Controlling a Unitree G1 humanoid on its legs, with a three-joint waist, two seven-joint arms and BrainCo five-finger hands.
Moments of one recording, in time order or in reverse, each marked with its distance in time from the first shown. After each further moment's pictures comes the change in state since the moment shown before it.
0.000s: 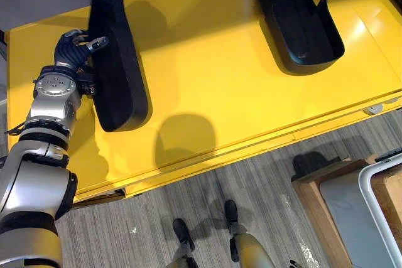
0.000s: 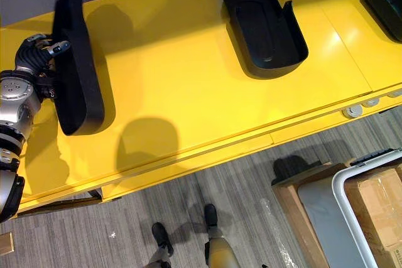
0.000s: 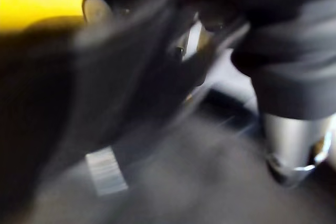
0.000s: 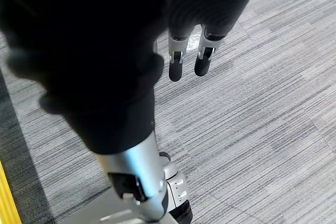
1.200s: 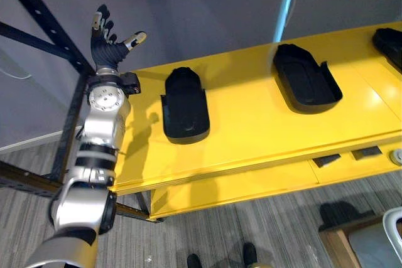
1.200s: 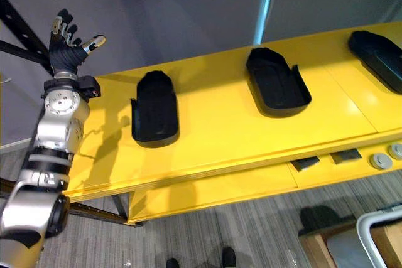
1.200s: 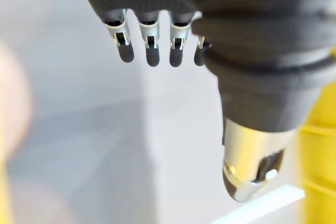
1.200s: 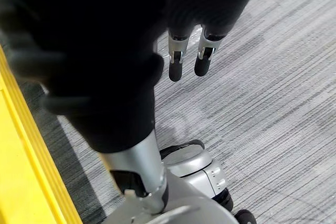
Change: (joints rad) left arm 0.438 -0.392 0.387 -0.851 0.395 -0.027 0.315; right arm 0.070 0.009 -0.197 0.081 0.029 0.005 -0.011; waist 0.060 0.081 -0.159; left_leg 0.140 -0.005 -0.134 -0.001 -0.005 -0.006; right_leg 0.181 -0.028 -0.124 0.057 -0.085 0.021
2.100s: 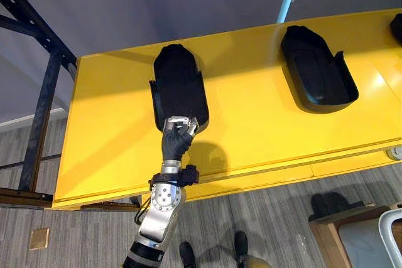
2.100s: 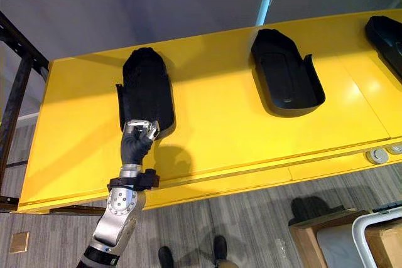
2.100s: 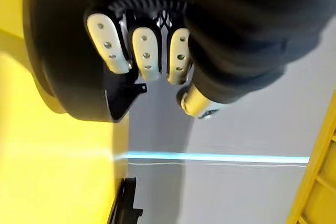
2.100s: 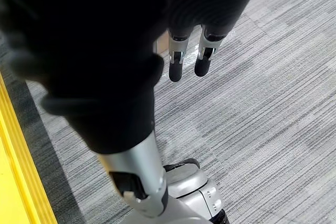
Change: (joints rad) left arm 0.510 -0.359 -0.260 -0.302 0.072 -0.141 -0.066; right arm -0.001 0.019 0.028 -0.012 0.013 -0.046 -0.025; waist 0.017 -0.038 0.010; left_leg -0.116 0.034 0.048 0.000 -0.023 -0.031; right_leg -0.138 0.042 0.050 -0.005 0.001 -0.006
